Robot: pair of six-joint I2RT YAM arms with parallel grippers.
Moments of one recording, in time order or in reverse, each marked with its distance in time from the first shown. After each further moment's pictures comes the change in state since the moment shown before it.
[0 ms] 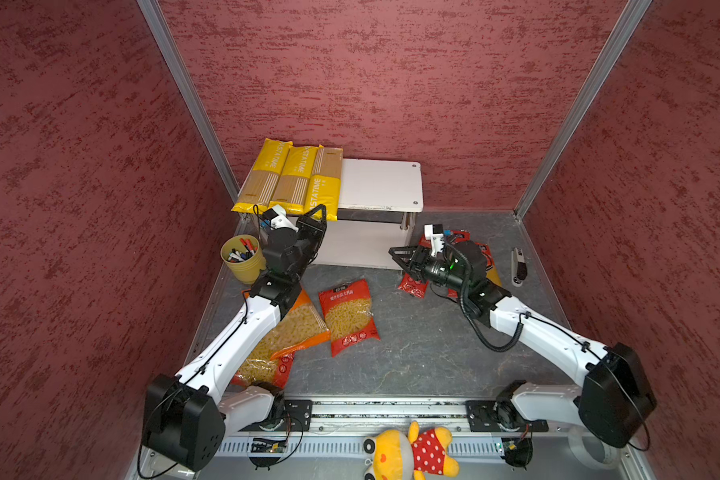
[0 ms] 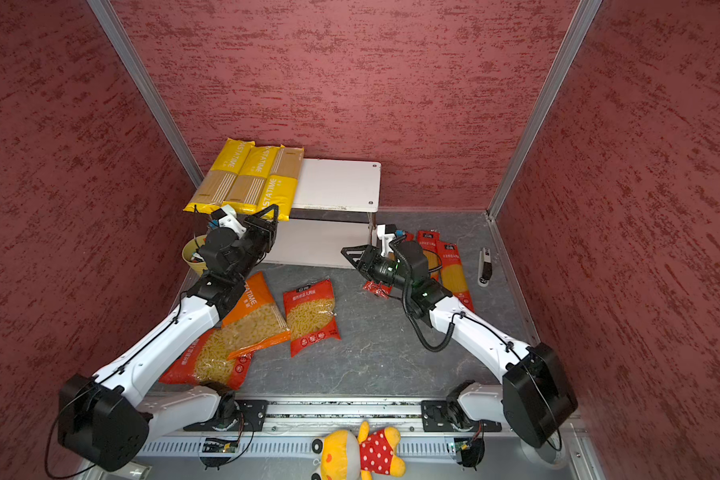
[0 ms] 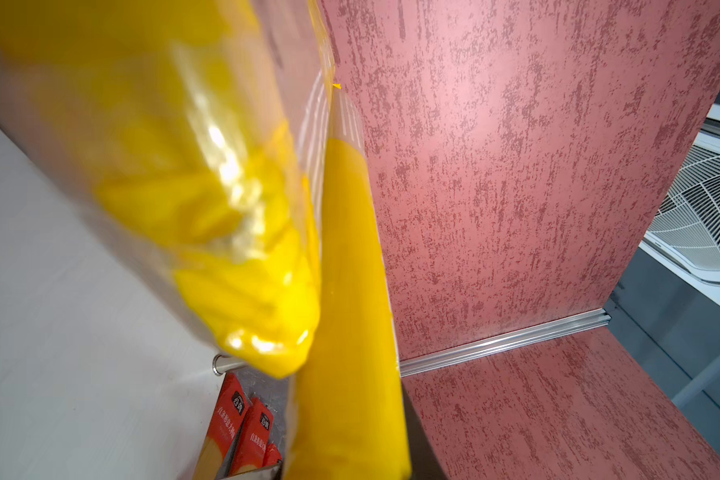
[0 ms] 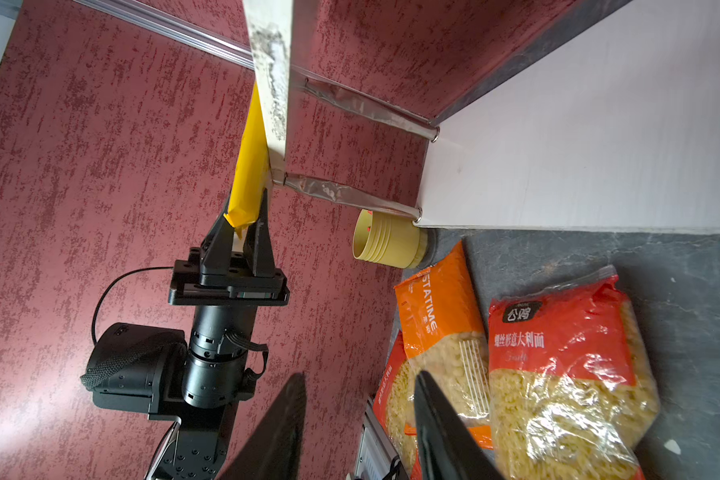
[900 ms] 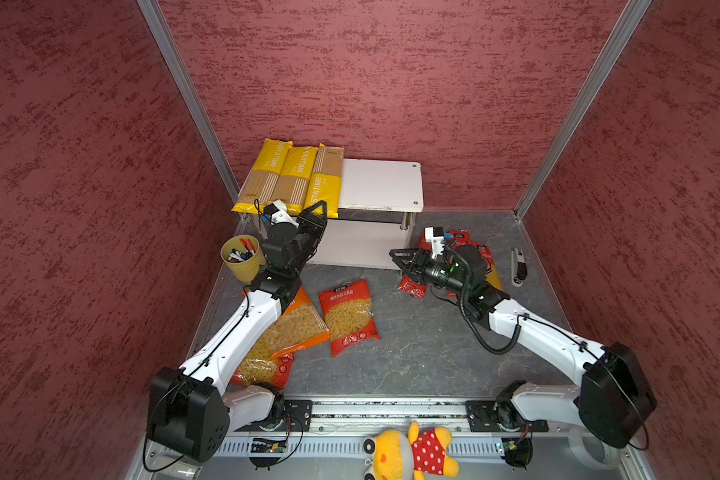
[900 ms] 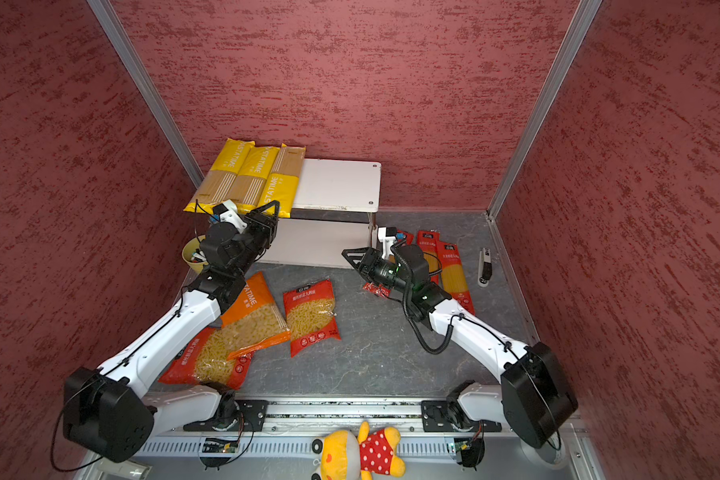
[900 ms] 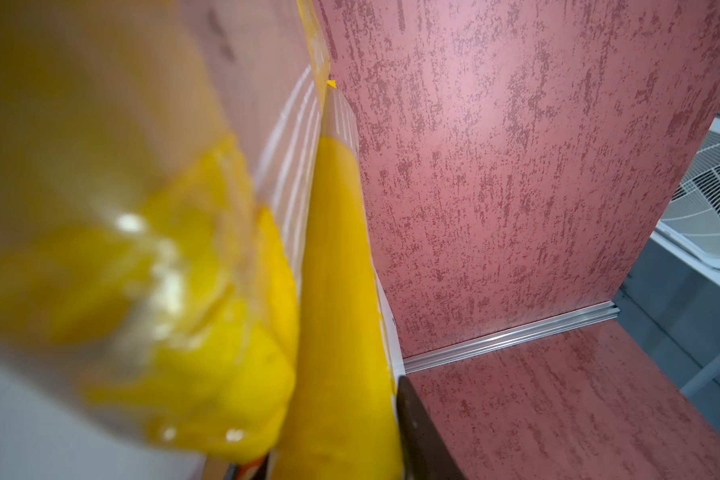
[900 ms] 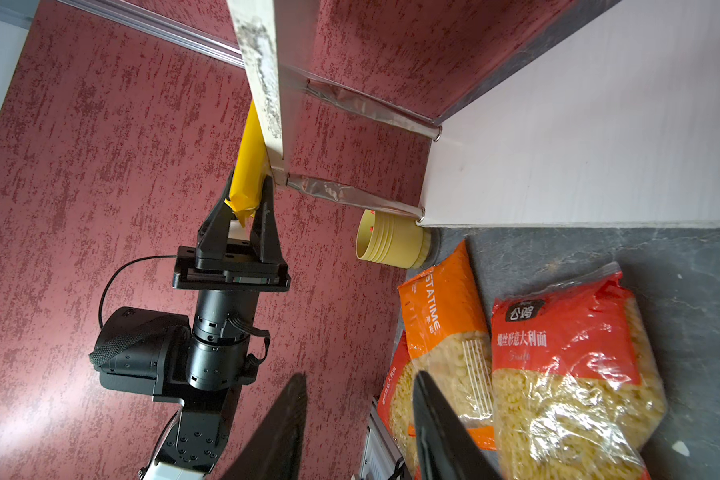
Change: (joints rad) left arm 0.023 0.060 0.042 0.005 0.055 0.022; right arm 0.000 -0.002 -0.040 0.055 -0.001 0.023
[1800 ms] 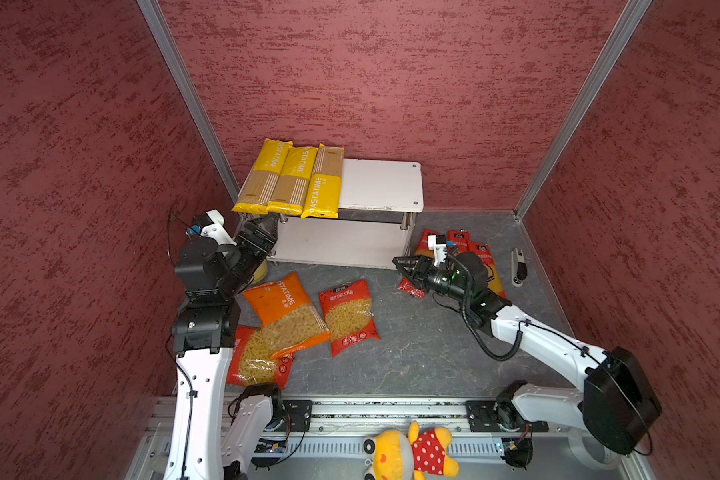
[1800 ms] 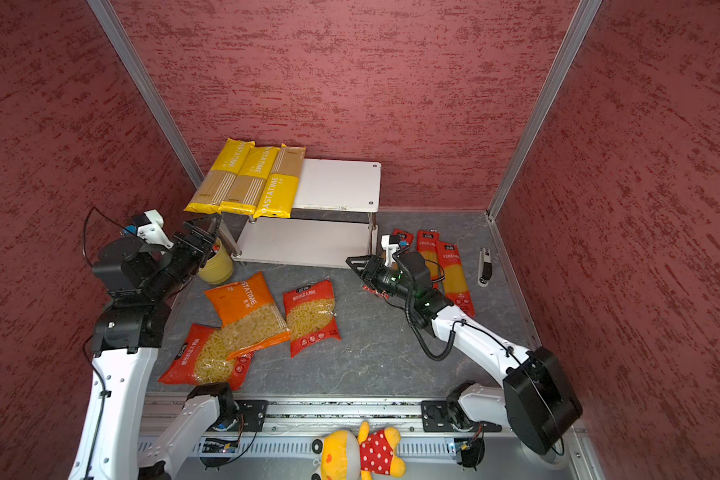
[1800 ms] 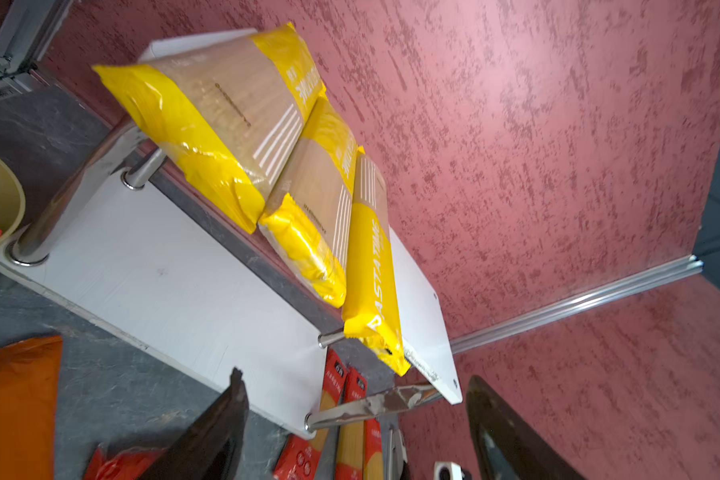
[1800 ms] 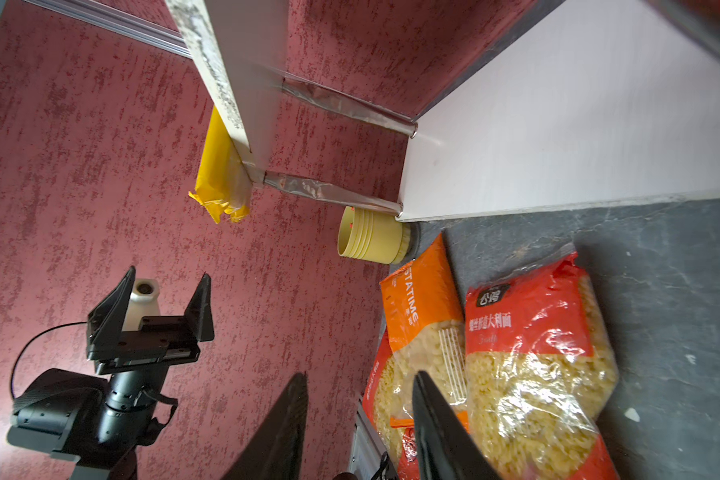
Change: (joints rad) left arm 0.423 -0.370 0.186 -0.744 0.381 0.319; right arm 0.000 -0.035 -0.077 -0.018 0.034 -0.024
